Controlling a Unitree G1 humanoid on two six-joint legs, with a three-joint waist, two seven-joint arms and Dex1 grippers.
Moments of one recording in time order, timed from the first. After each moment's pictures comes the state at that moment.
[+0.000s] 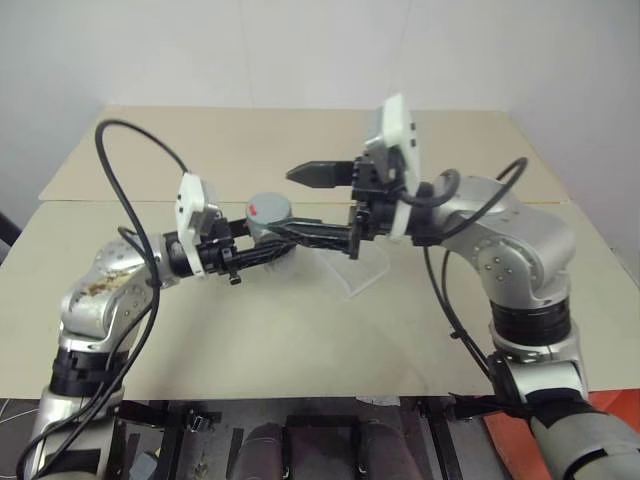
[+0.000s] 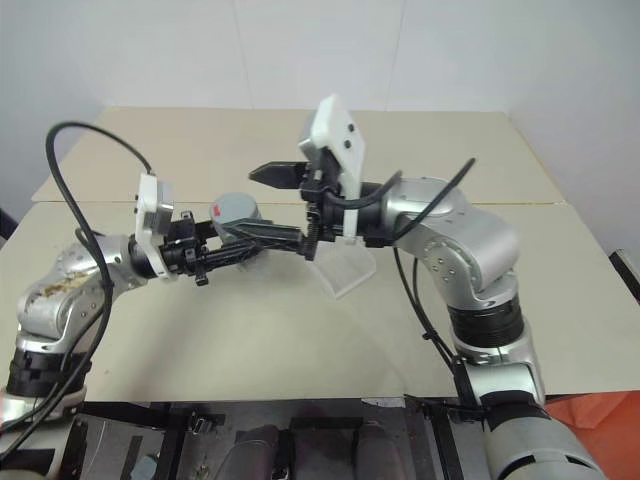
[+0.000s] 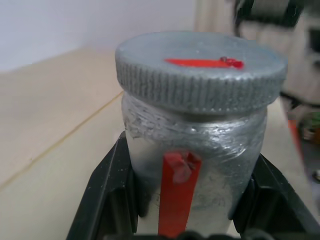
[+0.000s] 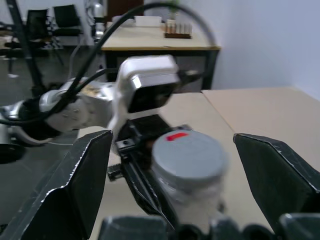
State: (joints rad) left arm -0.55 0.65 0.07 -0.15 -0.67 0.53 -1.06; right arm -0.91 -0.38 0.14 -0.31 0.67 0.84 0.77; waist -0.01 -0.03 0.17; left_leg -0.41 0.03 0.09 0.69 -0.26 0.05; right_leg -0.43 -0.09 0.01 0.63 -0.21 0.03
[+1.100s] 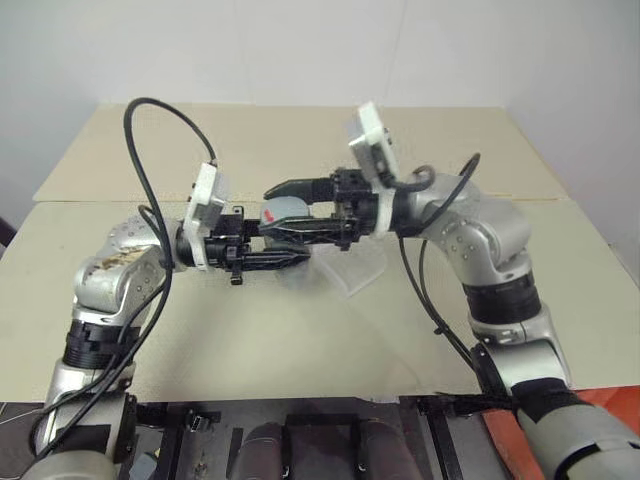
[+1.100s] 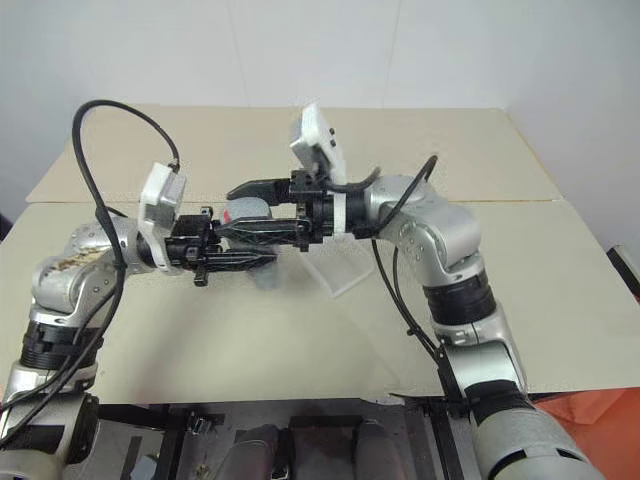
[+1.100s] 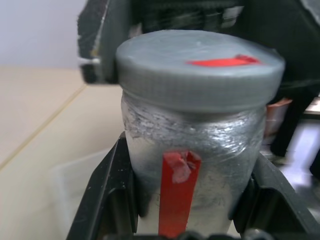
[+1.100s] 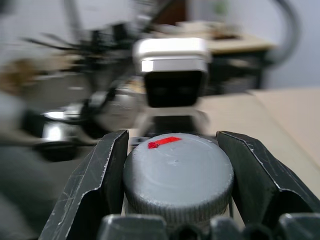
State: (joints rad) left arm -0.66 0.67 0.01 -0.10 -0.72 0.56 -1.38; right arm -1.04 -0.34 0.17 0.05 0.69 0.70 1.27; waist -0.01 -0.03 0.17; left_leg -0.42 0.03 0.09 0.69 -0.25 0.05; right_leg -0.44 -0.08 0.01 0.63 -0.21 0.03
